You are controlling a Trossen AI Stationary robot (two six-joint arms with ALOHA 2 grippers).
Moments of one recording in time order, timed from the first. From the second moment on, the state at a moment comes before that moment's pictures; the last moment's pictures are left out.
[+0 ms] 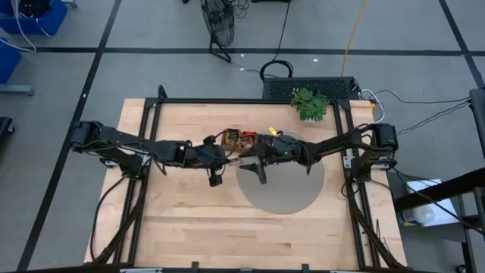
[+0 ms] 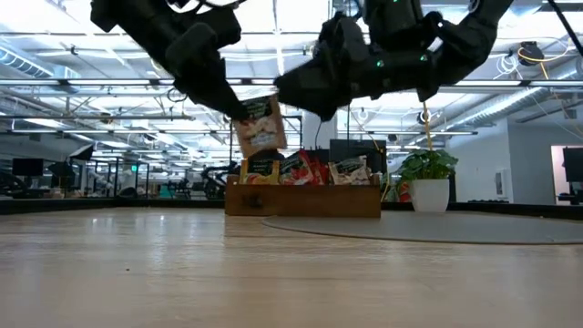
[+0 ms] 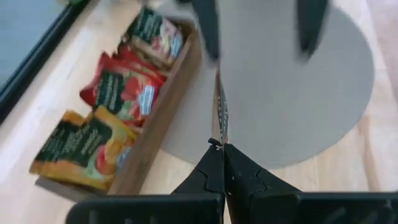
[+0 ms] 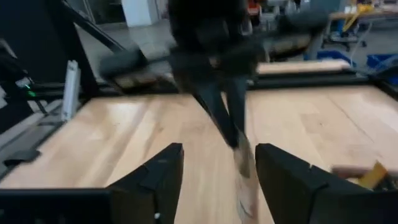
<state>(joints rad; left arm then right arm) -0.07 1.39 0.83 -0.14 -0.25 -0.09 -0.08 1.69 0.76 0.79 -0.18 0.08</state>
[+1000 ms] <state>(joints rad) -0.08 1.35 0.82 -0.06 -0.21 -0.12 -0.05 1.63 0.79 0.60 0.10 -0.19</state>
